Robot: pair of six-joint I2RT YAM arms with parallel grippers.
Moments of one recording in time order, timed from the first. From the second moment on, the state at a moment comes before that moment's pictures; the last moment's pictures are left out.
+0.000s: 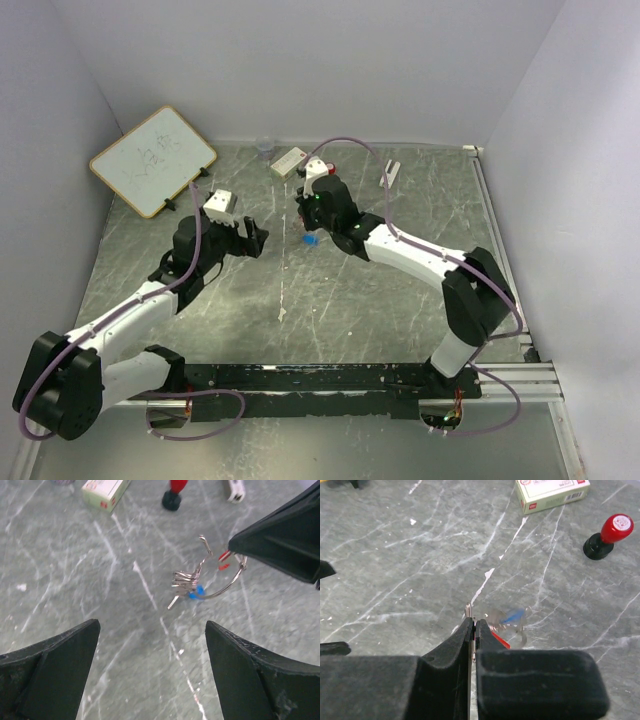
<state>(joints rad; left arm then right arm) -0.44 1.09 0.53 0.31 0.06 -0.23 0.75 1.67 1.19 0.03 0.14 0.12</state>
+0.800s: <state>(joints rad) -0.44 1.20 0.58 0.53 0.45 -0.29 0.85 1.46 1.04 0.19 0.34 0.12</state>
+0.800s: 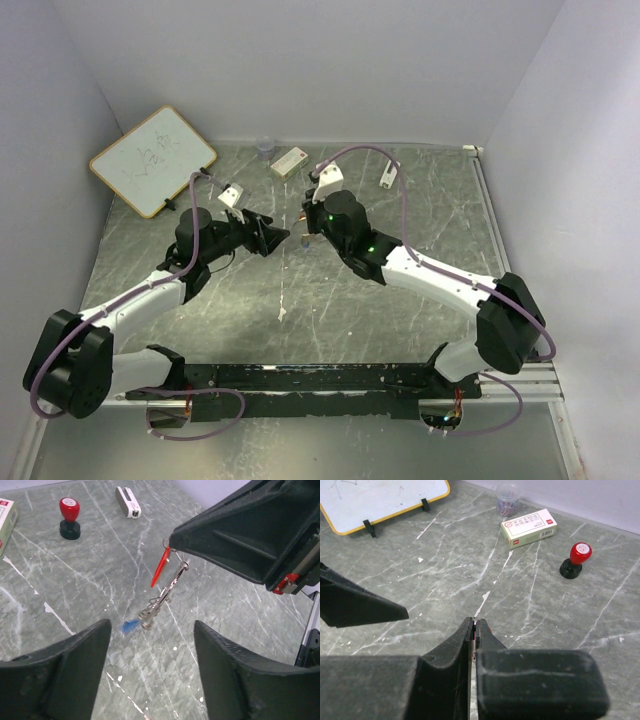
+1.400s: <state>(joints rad) -0.44 1.35 0.57 0.74 0.58 -0.34 0.88 1.41 1.04 0.24 0.36 0.13</state>
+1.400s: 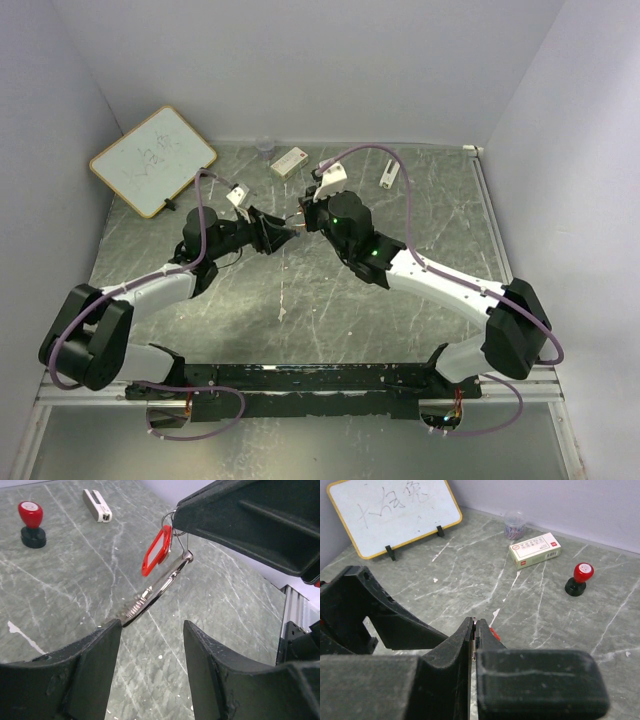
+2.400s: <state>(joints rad) -0.44 1.32 0.75 0.43 0.58 -0.18 0.93 1.41 1.04 0.23 0.58 0.09</state>
